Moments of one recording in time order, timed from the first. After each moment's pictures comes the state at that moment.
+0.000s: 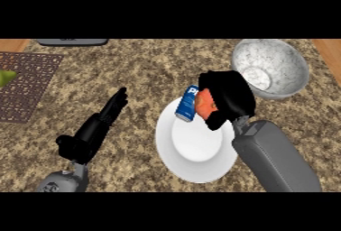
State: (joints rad) left arm -0.11 0.14 -0.17 -1.60 0.03 -0.13 0.08; right arm -0.58 -0.19 0.38 -1.47 0.99 0.20 0.43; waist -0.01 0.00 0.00
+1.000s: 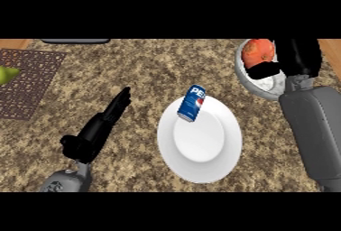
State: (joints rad) left arm -0.12 0.11 -0.17 -1.60 0.00 -0.15 0.08; right arm -0.71 -0.30 0.01 -1.29 0.98 -0.05 0.28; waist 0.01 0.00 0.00
